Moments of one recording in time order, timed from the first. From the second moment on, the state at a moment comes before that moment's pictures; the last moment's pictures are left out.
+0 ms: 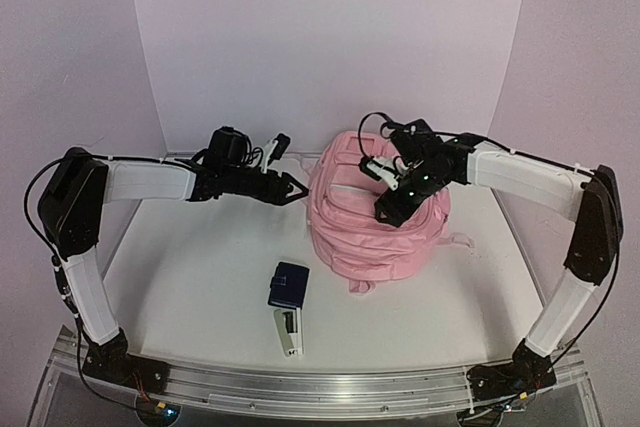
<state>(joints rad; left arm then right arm) -0.58 1.84 1.25 0.08 0.56 -0.24 0.65 1.72 1.46 -0.76 0.06 -0.29</state>
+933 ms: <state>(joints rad) -1.11 1.52 0.78 -0.19 0.20 -0.42 0.74 1.78 1.46 -0.68 0.25 -0.30</state>
